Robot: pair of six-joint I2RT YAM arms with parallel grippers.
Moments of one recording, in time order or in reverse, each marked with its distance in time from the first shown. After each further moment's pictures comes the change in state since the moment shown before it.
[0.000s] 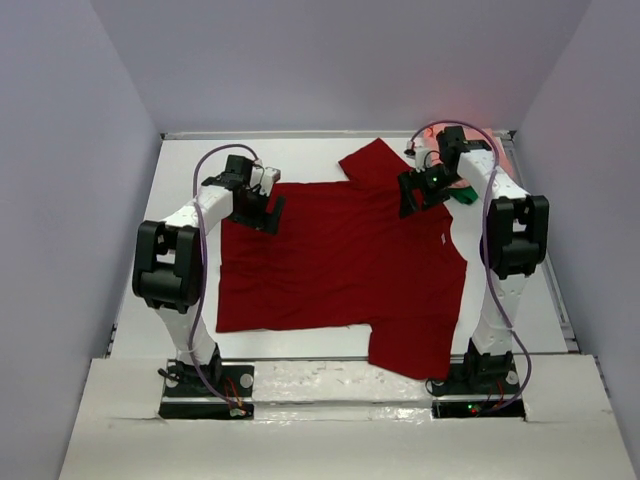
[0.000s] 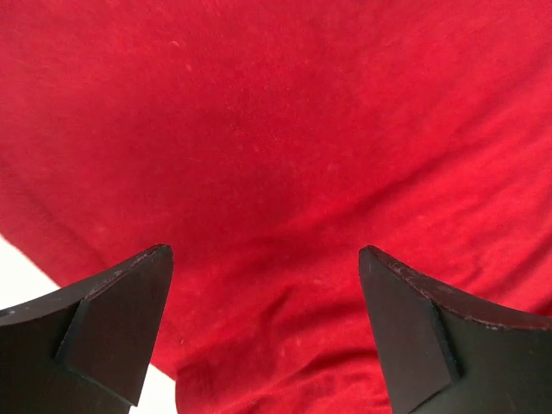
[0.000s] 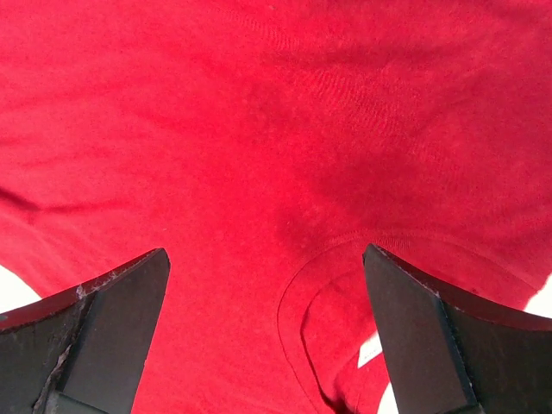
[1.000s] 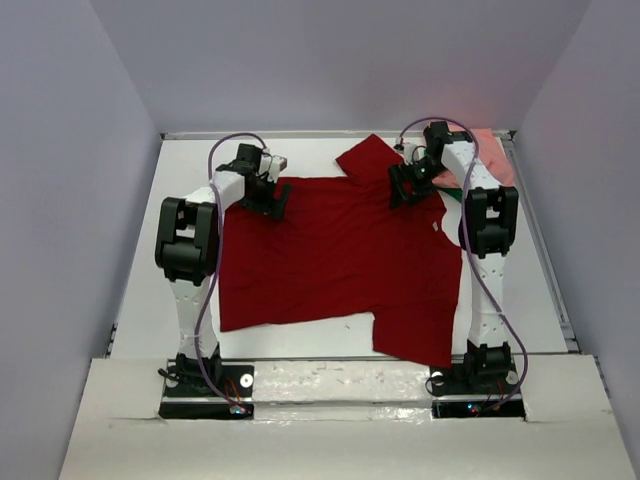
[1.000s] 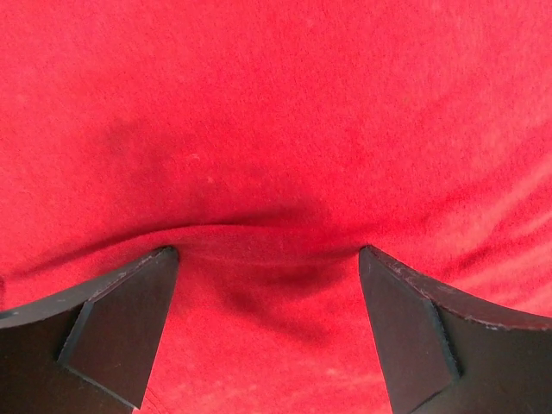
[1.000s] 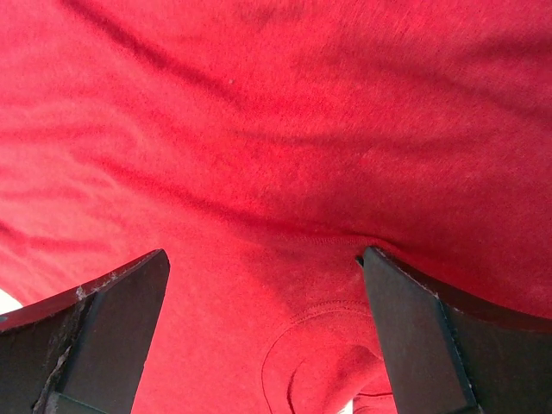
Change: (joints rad) left arm 0.000 0.271 0.215 0.063 -0.012 0.011; right arm 0.007 0.365 0.400 -0.126 -0.056 -0.008
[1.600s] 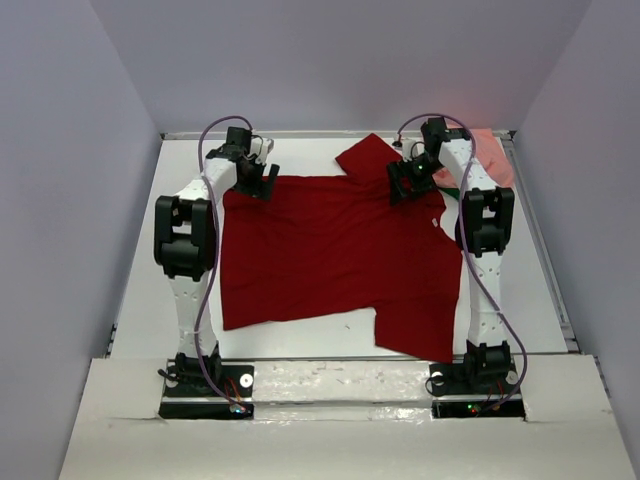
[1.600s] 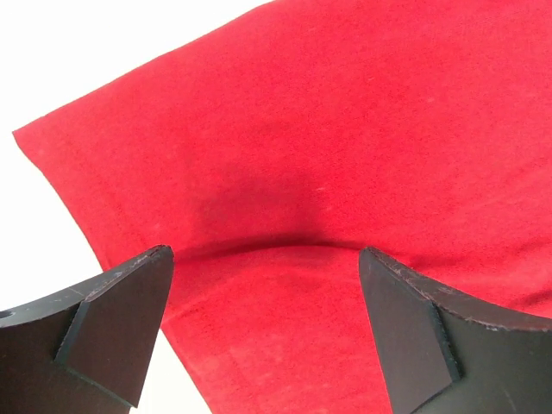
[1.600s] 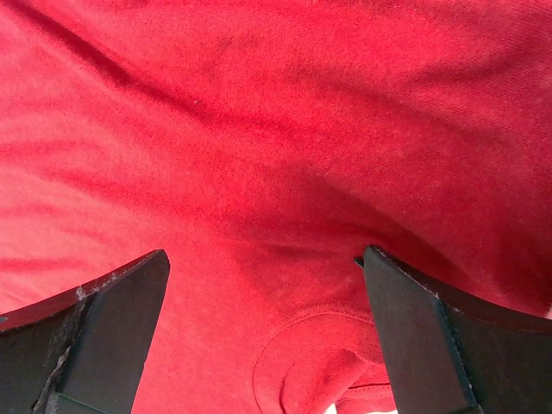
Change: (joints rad) left arm 0.044 0.060 0.203 -0.069 -0.131 0.008; right arm 0.006 0.068 0.138 -0.029 0.082 0.000
